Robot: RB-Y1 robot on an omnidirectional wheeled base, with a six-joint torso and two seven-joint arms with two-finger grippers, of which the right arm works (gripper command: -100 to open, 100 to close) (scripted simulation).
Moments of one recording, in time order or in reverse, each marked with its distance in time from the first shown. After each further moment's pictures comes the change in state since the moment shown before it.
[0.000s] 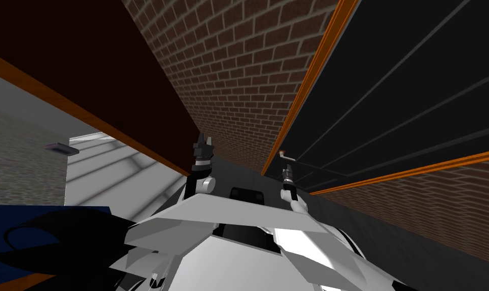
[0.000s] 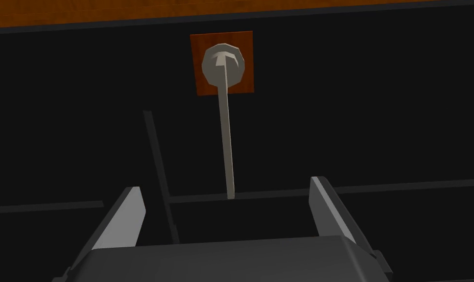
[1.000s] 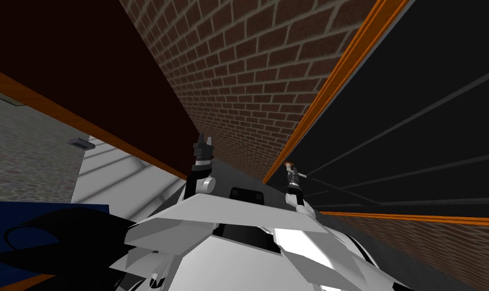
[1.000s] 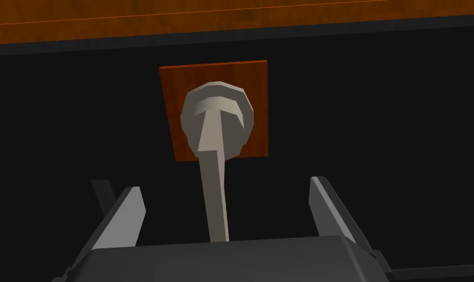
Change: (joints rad) arm 0.031 -0.051 -0.026 0.034 -0.023 -0.036 -0.042
